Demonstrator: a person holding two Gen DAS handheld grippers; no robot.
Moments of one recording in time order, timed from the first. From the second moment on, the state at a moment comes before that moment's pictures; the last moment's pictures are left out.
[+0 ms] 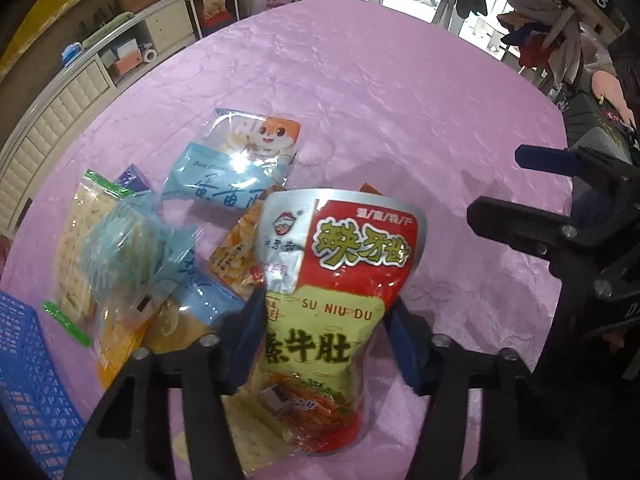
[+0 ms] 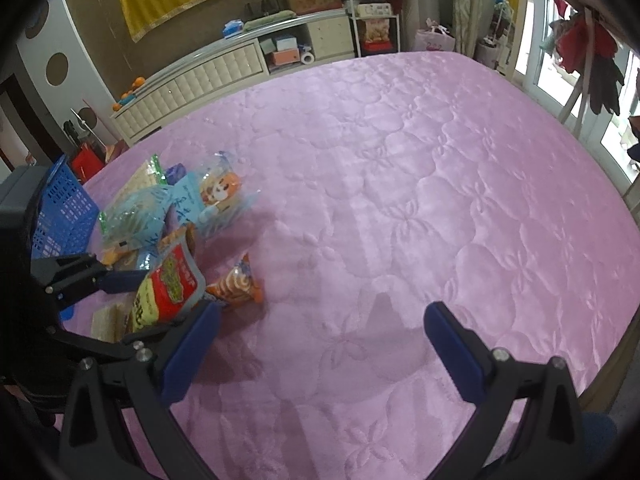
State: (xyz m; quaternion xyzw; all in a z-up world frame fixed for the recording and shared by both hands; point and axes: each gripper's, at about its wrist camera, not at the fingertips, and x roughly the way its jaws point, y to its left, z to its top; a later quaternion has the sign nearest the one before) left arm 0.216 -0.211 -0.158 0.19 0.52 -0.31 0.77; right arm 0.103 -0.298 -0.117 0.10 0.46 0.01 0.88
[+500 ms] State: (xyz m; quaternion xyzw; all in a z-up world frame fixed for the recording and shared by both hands) left arm 0.201 -0.173 -0.097 0.12 0.47 -0.28 0.83; right arm 0.101 -0.282 -0.092 0.08 0.46 0.04 0.89
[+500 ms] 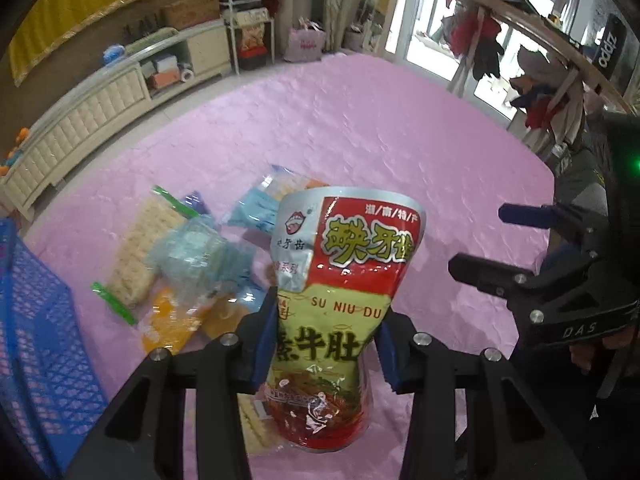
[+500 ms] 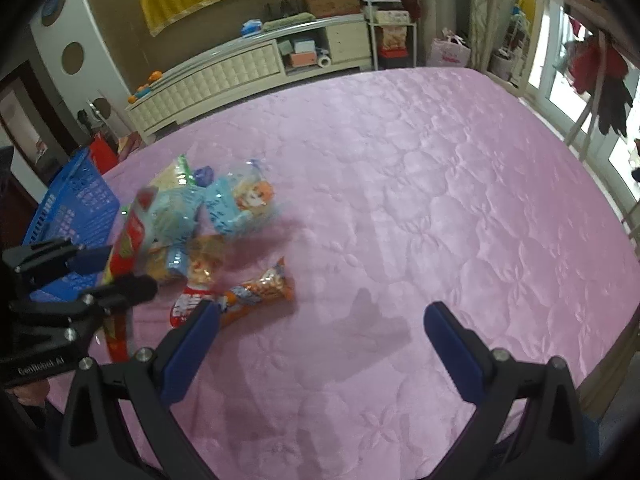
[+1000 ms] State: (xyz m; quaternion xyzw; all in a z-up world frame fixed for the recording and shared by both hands) left arm 0.191 -0.112 -0.098 0.08 0.46 -0.20 0.86; right arm 0.139 -0.215 -0.096 0.06 0.47 0.16 0.87
